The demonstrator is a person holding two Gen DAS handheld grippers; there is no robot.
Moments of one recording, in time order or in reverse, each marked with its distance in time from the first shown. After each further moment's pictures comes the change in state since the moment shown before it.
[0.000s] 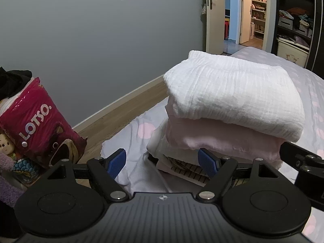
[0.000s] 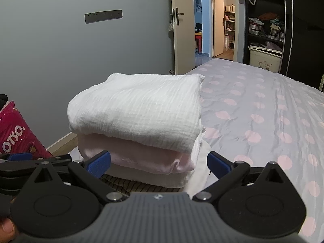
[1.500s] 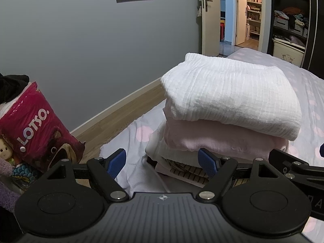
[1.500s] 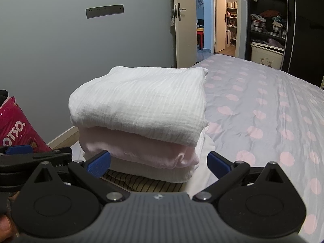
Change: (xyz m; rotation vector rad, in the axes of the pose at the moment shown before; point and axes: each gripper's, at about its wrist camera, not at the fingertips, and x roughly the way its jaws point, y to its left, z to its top) left arm 0.000 0.001 -0.001 0.023 -0.019 -0.020; right arm 0.005 0.005 -0.005 -0.006 0.027 0.004
